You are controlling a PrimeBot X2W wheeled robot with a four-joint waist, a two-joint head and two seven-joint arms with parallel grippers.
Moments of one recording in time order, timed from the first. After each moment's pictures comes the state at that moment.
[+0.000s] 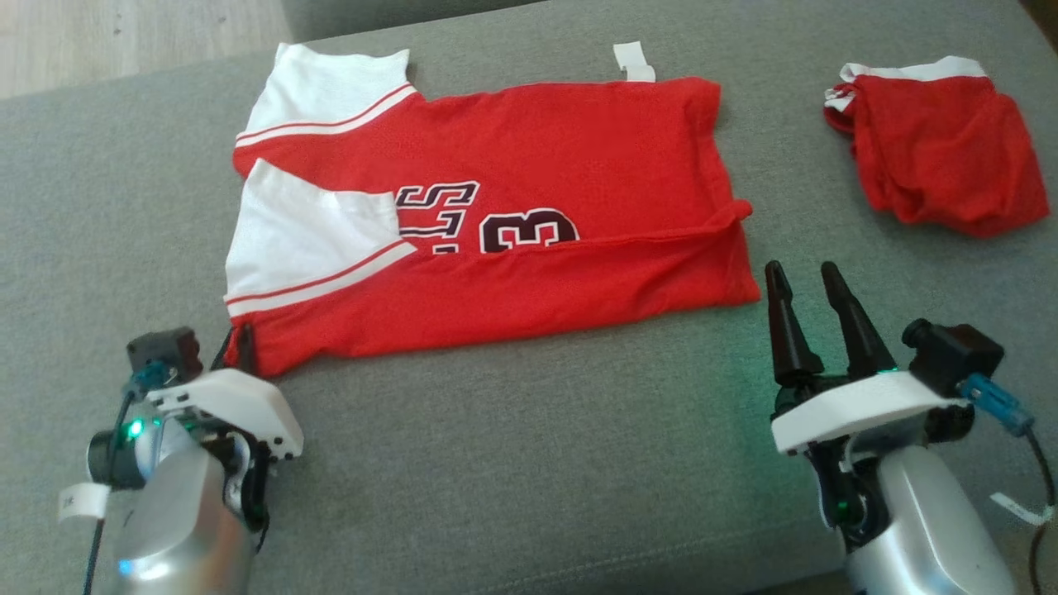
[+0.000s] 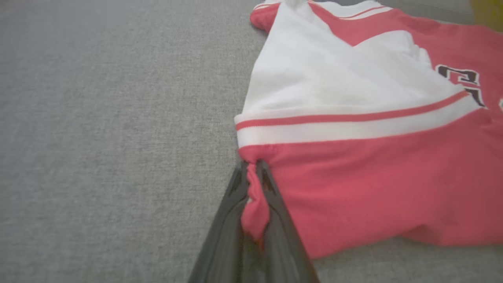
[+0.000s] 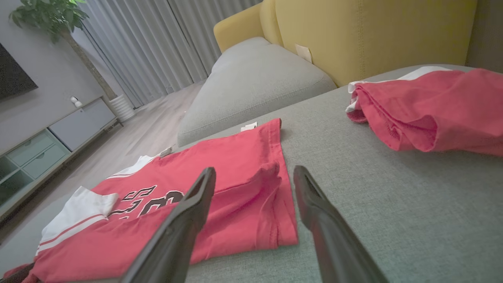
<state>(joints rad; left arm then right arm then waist) -0.45 0.11 -0.07 0.92 -0.23 0.00 -0.19 -0.20 -0.05 0.13 0.31 0.41 0.13 -0.13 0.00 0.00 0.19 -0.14</state>
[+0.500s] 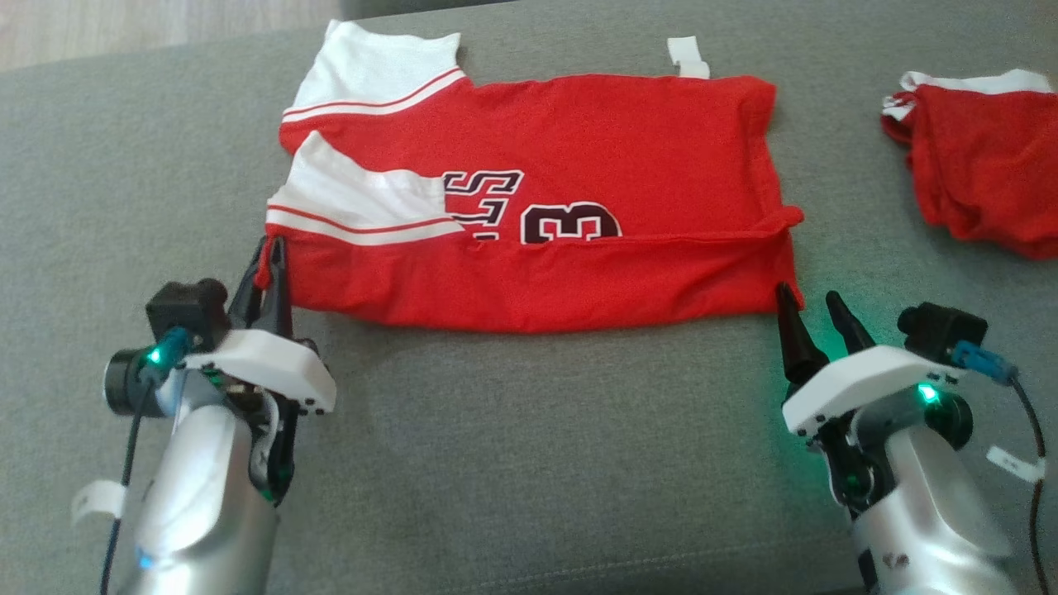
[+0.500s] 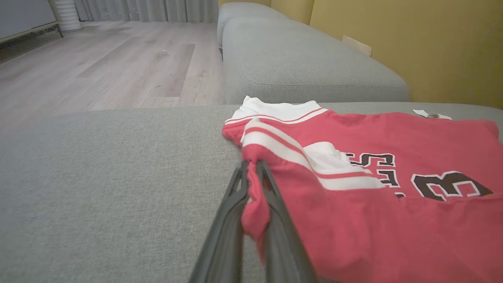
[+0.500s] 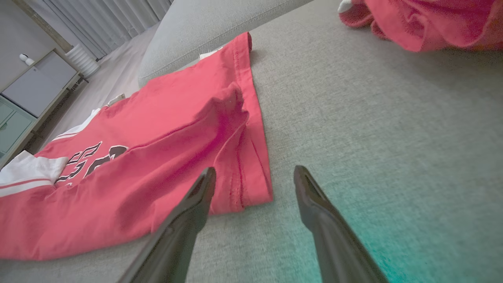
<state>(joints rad) -0.40 0.09 -0.13 0.59 -0.18 -0.01 -0.25 -0.33 -0.05 0.04 0.60 0.43 0.13 0.00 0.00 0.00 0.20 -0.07</state>
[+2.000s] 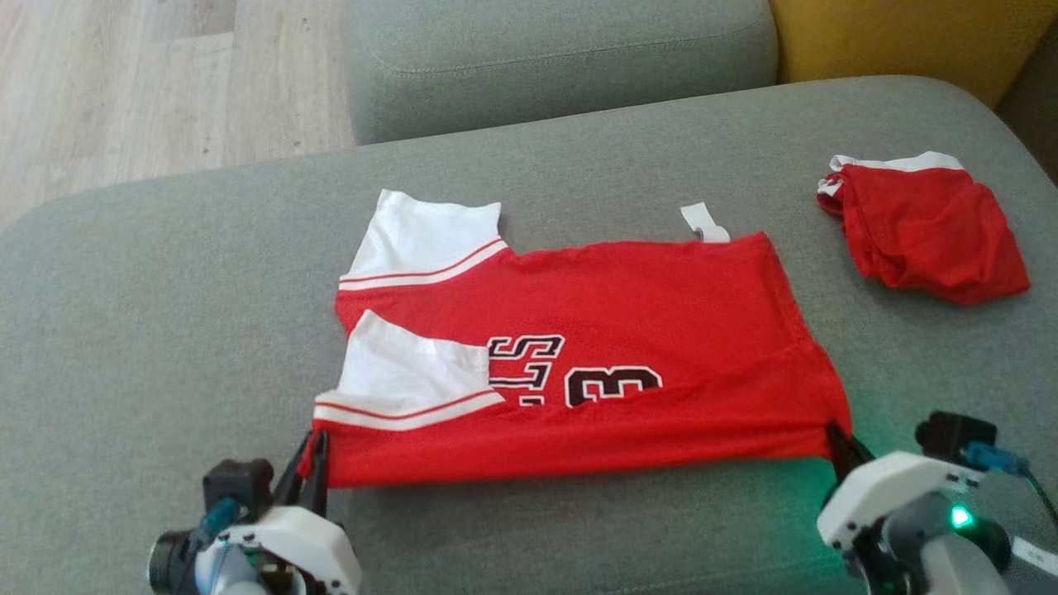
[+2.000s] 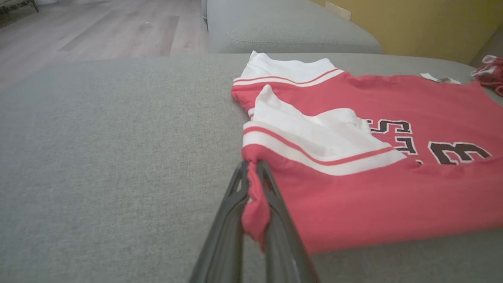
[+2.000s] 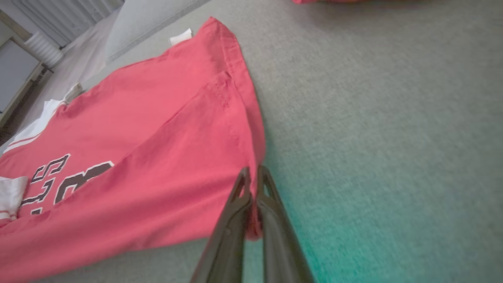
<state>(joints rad) -0.07 0.09 -0.17 0.53 -0.20 -0.02 -0.23 -0.16 -0.05 -0.09 0.64 0.33 0.13 0.13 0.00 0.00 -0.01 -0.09</state>
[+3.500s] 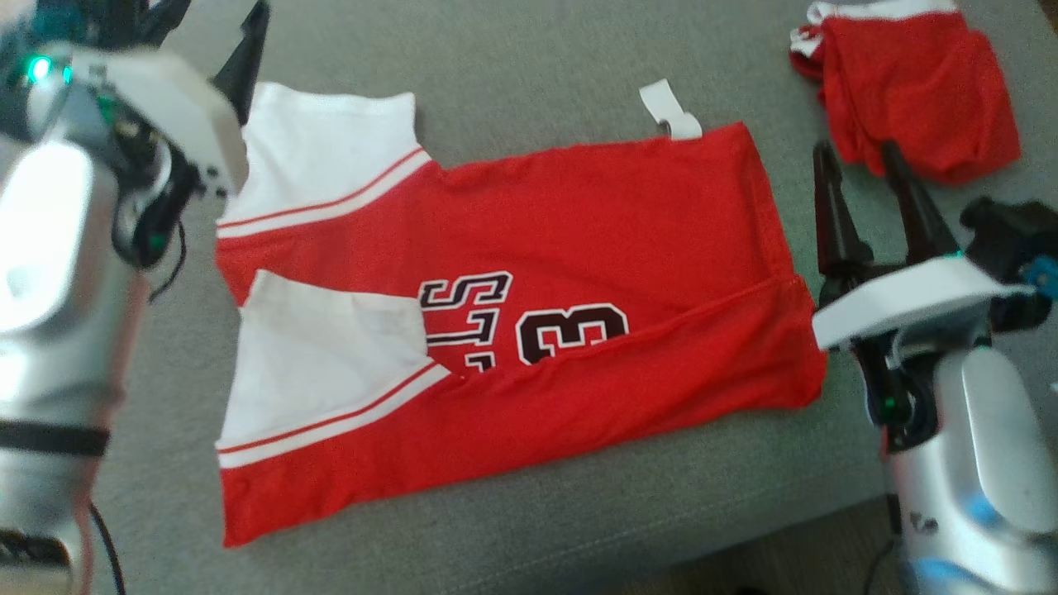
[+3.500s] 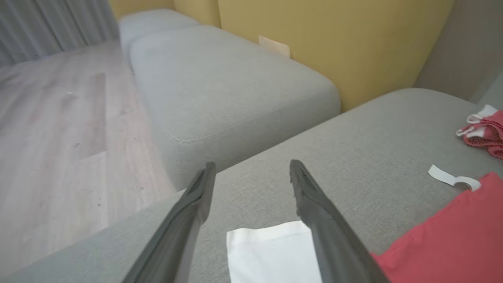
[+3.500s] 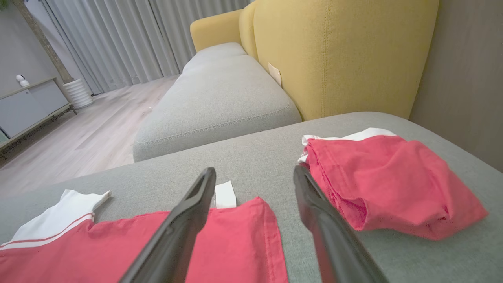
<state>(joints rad) -0.85 0.34 -0.39 0.56 -0.37 -0.12 0.10 -0.34 -0.04 0.00 0.17 0.26 0.13 0.06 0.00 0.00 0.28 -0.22</state>
